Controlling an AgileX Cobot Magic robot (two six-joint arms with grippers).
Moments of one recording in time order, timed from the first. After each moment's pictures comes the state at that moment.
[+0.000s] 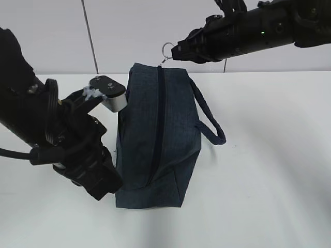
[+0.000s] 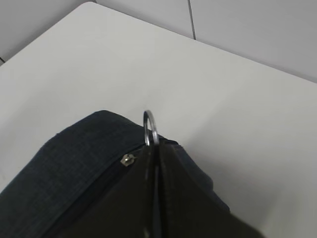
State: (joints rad) left arm -0.57 1.55 -0.98 -0.46 0.84 0.60; right arm 0.24 1.83 -1.38 -1.84 -0.48 1.83
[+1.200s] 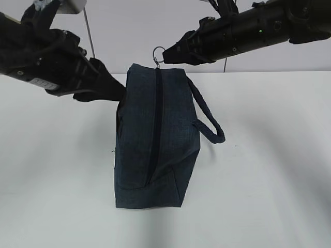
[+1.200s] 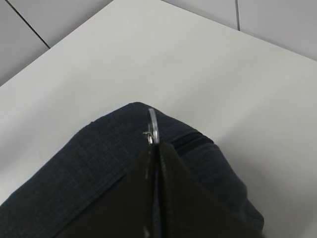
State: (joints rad) left arm -0.47 1.42 -1.06 -0.55 0.62 0.52; right arm 0.20 1.91 -1.47 -1.84 -0.69 1.82
